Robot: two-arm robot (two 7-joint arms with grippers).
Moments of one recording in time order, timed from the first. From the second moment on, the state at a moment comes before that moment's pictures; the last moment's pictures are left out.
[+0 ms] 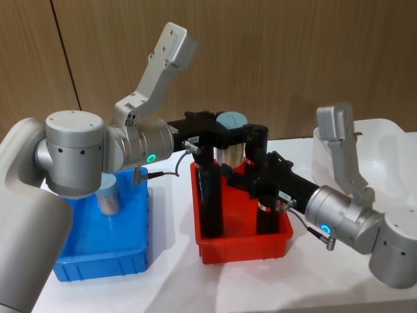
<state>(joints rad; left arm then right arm) -0.75 0.18 0.39 -1.31 -0.28 0.59 -0.59 0.37 0.17 -0.28 -1.43 0.35 0.23 0.42</state>
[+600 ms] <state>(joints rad) -0.75 0.18 0.39 -1.31 -0.28 0.59 -0.59 0.41 0.16 -0.29 -1.36 0.35 0.22 0.42</state>
